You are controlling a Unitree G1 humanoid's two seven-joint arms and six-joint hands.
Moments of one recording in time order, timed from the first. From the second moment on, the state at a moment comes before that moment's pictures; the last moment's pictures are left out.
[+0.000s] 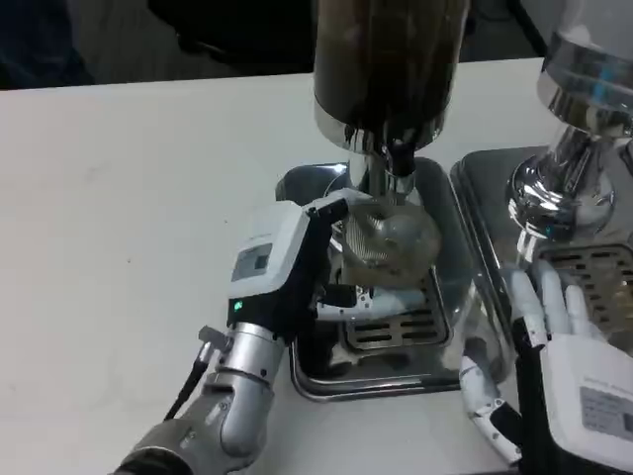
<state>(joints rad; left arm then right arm) -0.59 0.10 -0.42 1.25 0.68 -0.67 0.77 0.40 -0.16 0.37 -0.17 -1.03 0.22 -0.52</state>
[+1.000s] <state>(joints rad) -0.58 0.13 -0.41 1.25 0.61 -0.70 0.63 0.37 -0.18 0.36 -0.16 -1.03 0.22 -0.51</state>
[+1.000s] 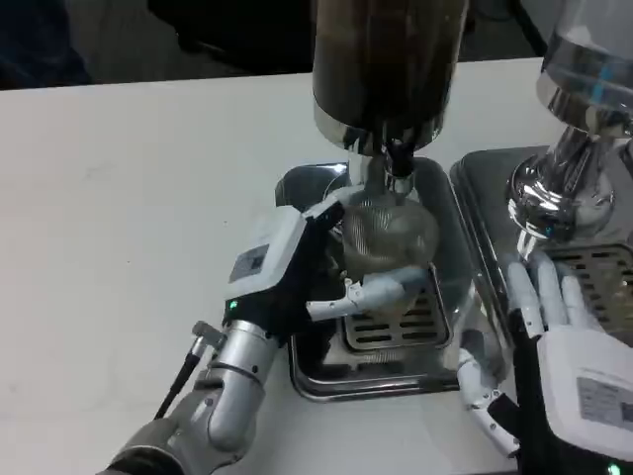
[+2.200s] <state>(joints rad) -0.35 0.34 -0.23 0.96 0.41 -0.90 0.49 0.20 -0.26 0.30 -0.04 -0.91 0.15 -0.46</state>
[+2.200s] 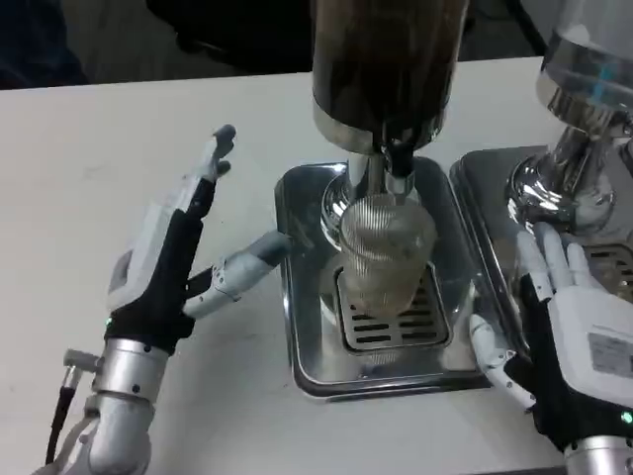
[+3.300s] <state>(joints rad) -0.26 0.28 -0.13 0.27 -0.19 -0.73 -0.44 0.17 -0.25 0.29 0.00 -0.88 0.13 -0.45</state>
